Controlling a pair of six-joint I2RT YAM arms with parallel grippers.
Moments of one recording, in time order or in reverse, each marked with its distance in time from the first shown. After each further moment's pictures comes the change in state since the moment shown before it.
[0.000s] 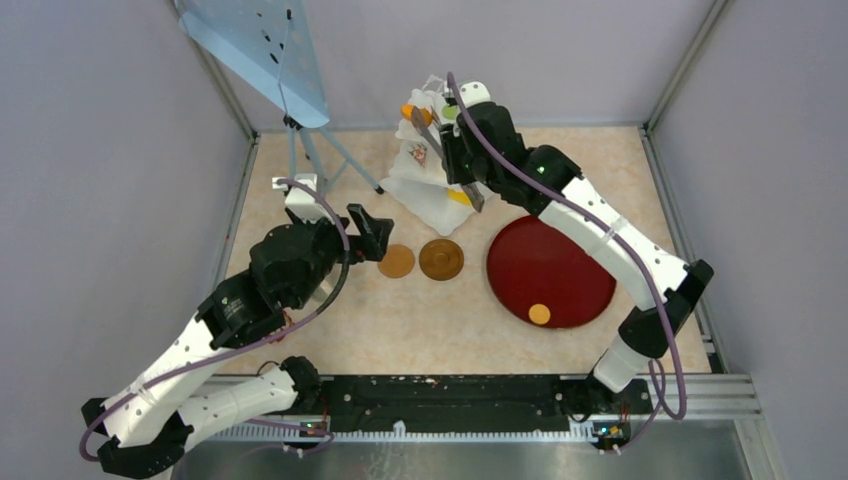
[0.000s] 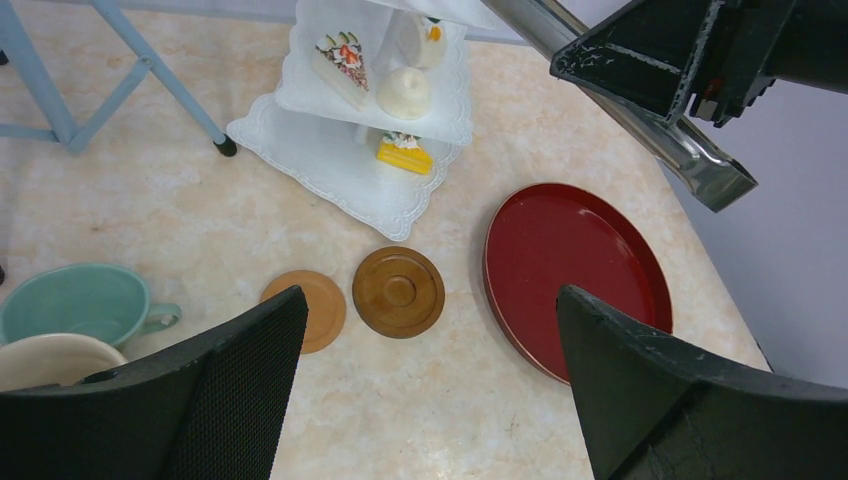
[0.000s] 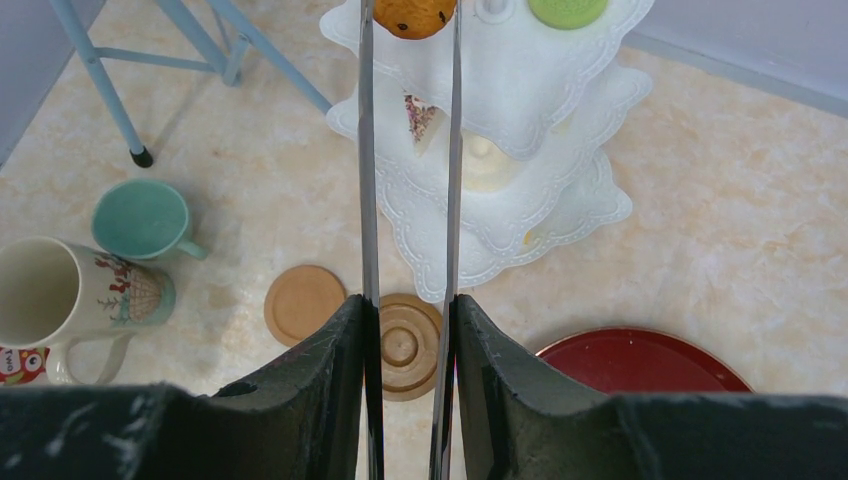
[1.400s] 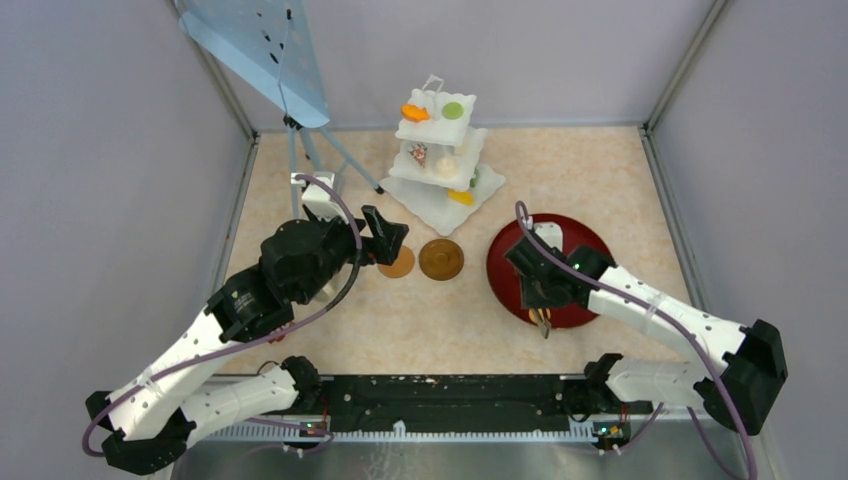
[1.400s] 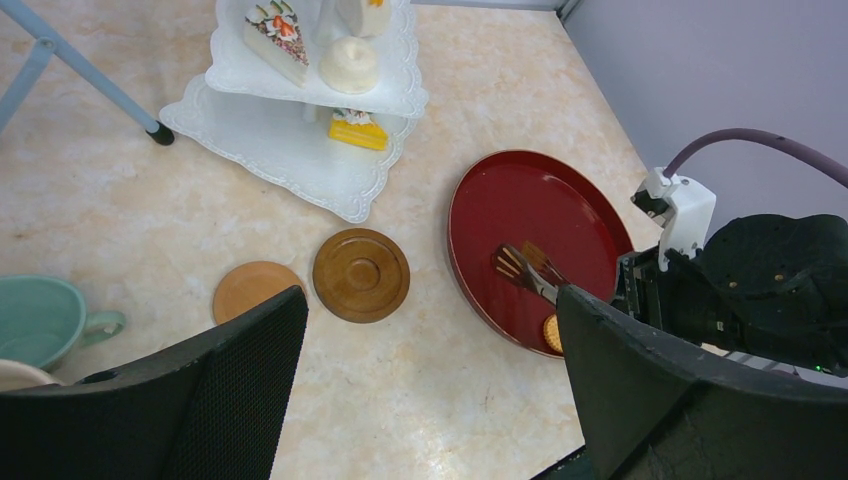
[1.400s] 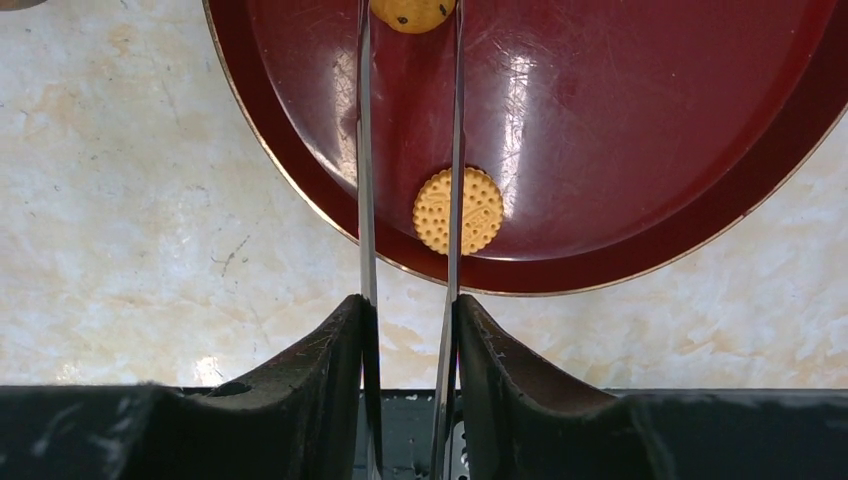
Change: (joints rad) left arm 0.000 0.037 0.000 0.023 0.114 -0.003; right arm 0.002 -0.501 -0.982 -0.251 0.018 0.491
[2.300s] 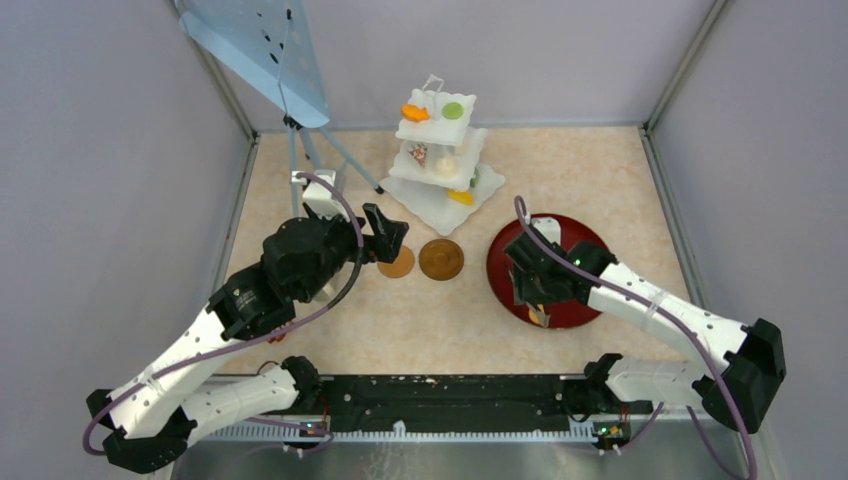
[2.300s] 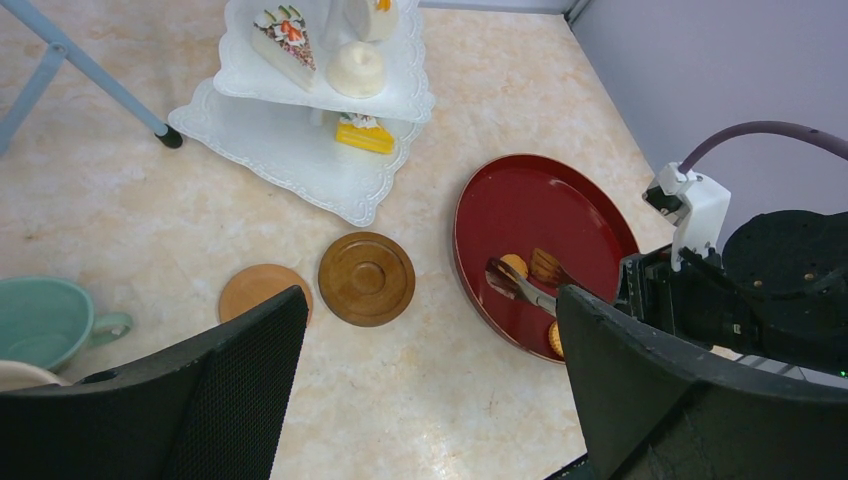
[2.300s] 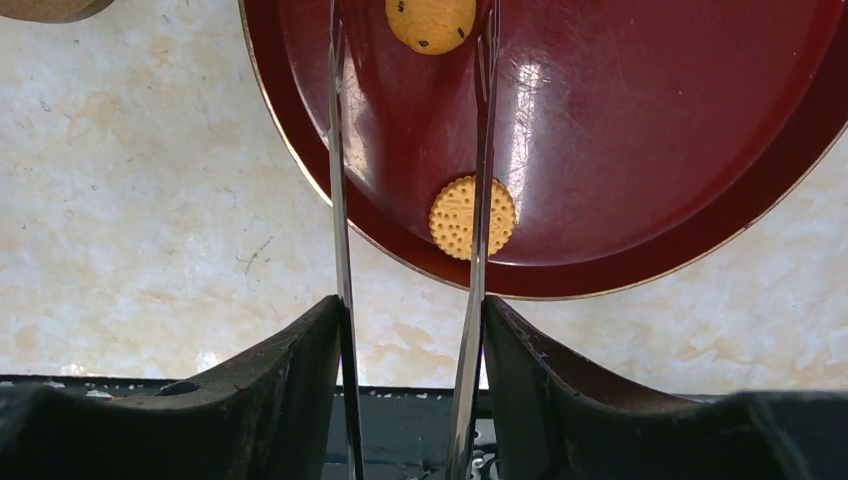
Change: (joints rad) left arm 0.000 0.014 0.009 0.000 -0.015 0.005; right arm 0.000 0.000 0.045 -0.014 -0.007 -0.016
